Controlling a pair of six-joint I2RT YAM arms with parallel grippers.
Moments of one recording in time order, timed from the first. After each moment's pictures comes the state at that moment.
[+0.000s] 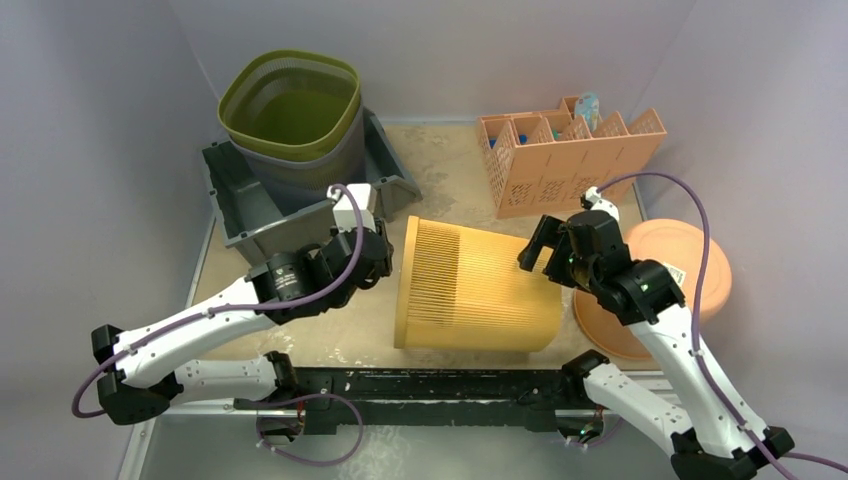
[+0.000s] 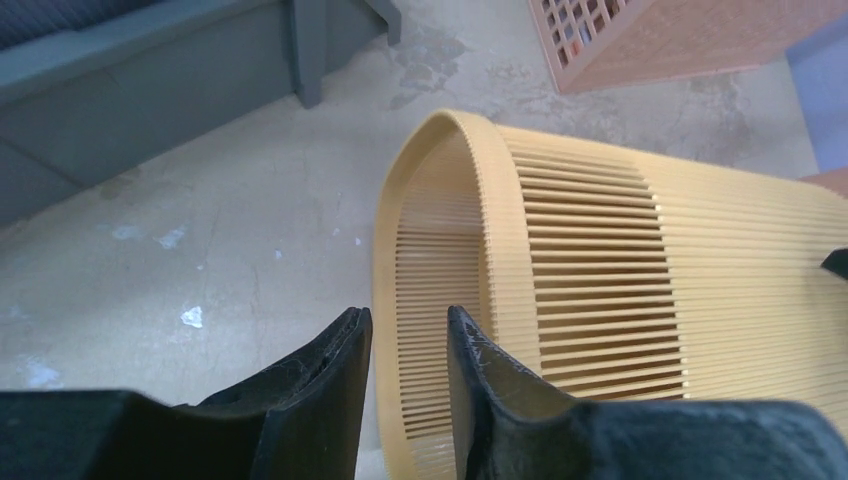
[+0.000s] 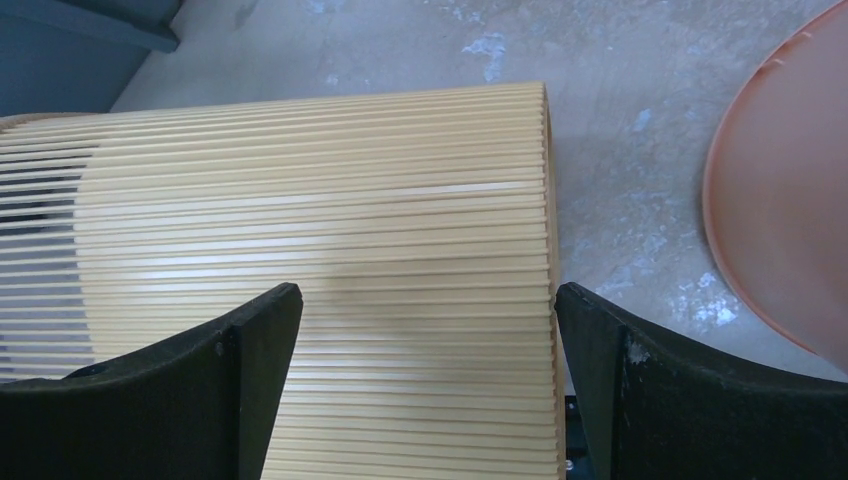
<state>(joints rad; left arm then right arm) -1.10 1.06 1.14 -0.75 -0.68 -0.76 0.48 0.84 1.06 -1.05 0.24 0.72</state>
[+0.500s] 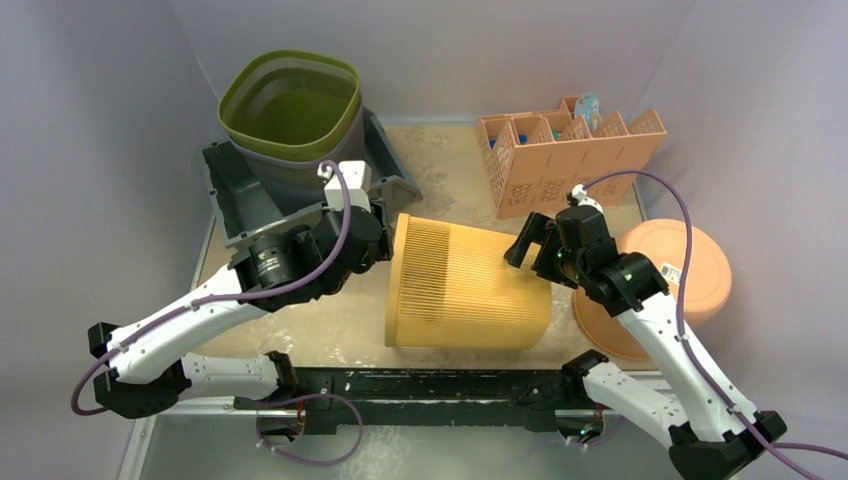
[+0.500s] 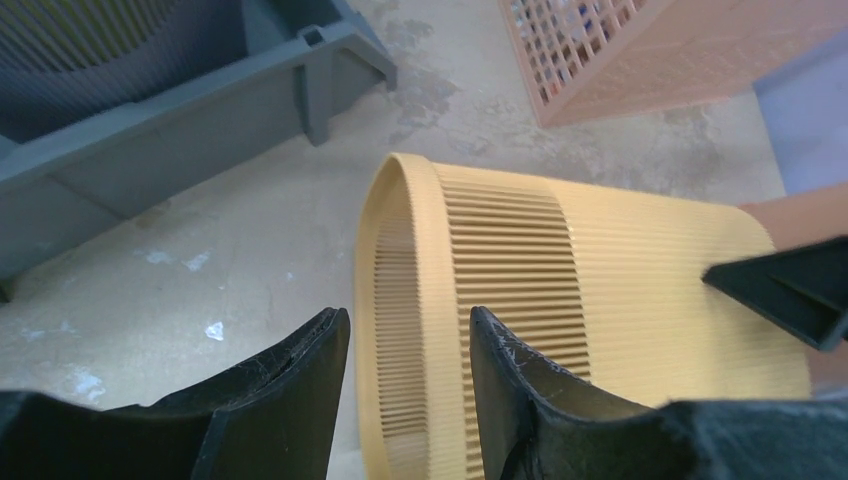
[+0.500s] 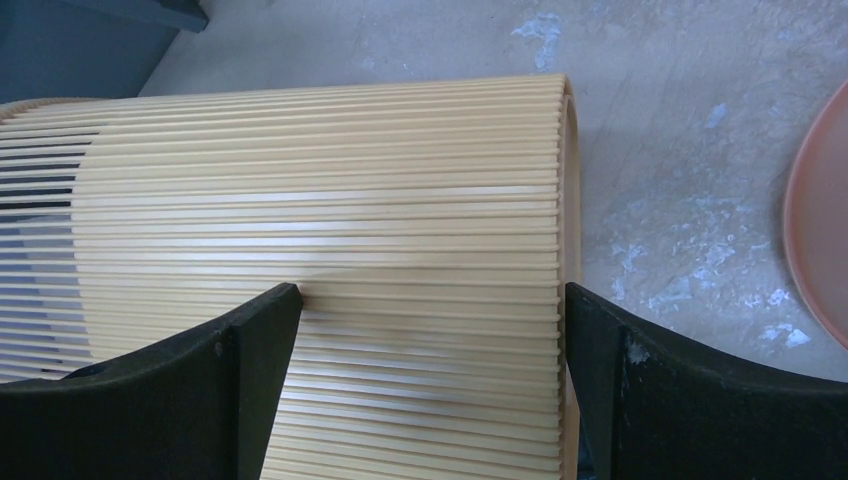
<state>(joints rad) -1.10 1.13 1.41 -0.92 -0.74 -0.73 0.48 0.87 1.01 -0.95 0.15 0.75</state>
